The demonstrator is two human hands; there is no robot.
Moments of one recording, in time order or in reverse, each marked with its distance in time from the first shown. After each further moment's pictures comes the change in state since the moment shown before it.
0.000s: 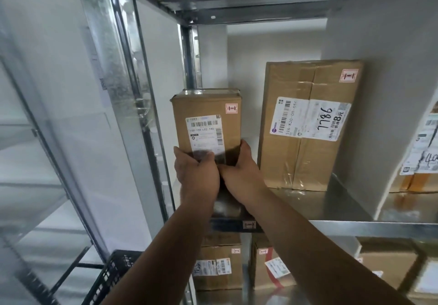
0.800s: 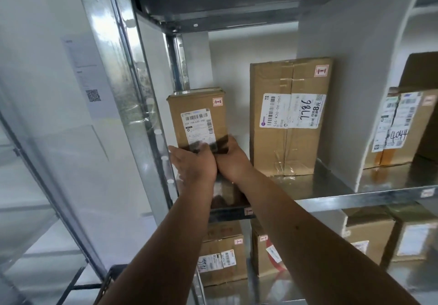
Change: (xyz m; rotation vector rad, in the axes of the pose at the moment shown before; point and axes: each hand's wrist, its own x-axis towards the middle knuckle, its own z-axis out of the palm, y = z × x) left_hand 0.013 0.012 0.009 0.038 -0.022 -0.038; right_hand 0.014 -0.015 0.015 -0.047 0.025 0.066
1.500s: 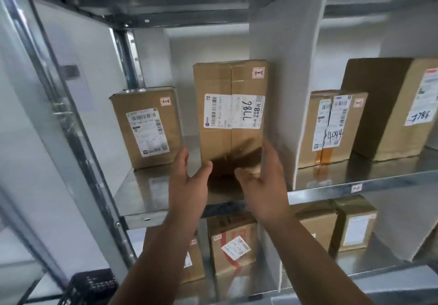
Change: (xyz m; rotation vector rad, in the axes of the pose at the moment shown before) left_hand -0.125 -0.005 0.016 -0.168 -0.421 0.092; right_hand -0.099 0.071 -0.132 0.014 0.444 -0.182
